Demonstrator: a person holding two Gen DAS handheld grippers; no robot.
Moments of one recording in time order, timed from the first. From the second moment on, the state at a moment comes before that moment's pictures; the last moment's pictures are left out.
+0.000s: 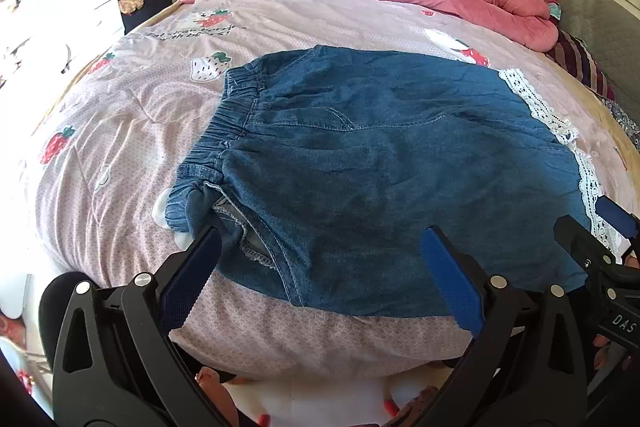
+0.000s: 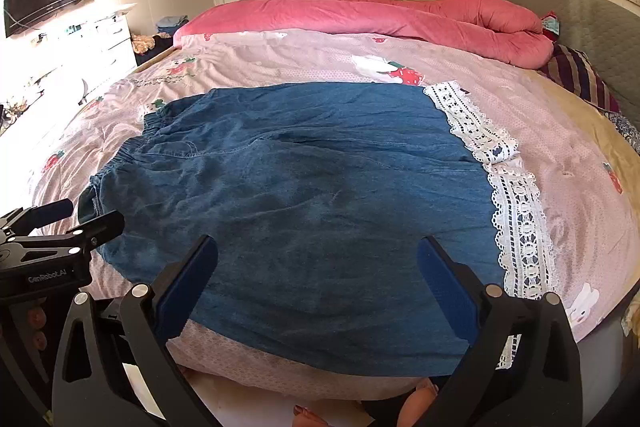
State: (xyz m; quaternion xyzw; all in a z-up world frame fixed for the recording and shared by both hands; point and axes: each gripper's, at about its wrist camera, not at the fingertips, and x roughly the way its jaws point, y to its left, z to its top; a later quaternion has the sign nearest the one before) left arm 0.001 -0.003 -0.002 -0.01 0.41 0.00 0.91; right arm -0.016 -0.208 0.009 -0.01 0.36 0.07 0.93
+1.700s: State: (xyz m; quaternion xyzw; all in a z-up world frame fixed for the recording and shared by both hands) left arm 0.004 -0.001 -0.004 0.00 0.41 0.00 0.91; right arm -0.003 -0.207 0.004 -0.01 0.37 0.07 0.93
